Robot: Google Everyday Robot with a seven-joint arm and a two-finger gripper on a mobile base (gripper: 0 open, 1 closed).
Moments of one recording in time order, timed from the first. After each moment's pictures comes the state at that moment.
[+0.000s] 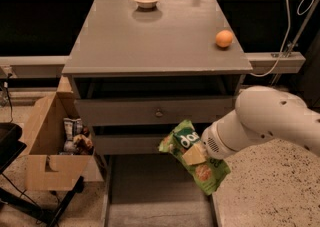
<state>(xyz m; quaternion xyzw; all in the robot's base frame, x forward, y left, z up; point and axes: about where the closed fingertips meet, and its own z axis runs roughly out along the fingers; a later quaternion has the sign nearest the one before) 0.445 -0.097 0.694 -0.30 0.92 0.18 0.15</state>
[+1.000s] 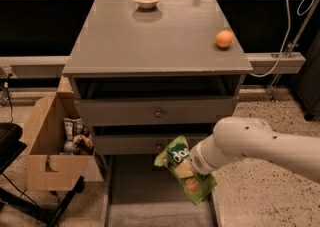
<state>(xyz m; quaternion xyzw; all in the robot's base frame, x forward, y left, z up) 0.452 -0.083 0.601 -0.29 0.93 0.17 0.14</state>
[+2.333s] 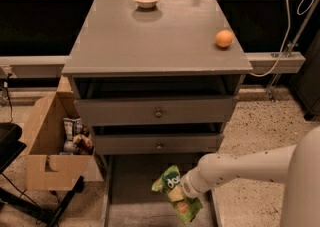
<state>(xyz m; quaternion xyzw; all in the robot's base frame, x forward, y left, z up) 0.450 -0.066 0.397 -0.27 0.93 0.21 0.09</state>
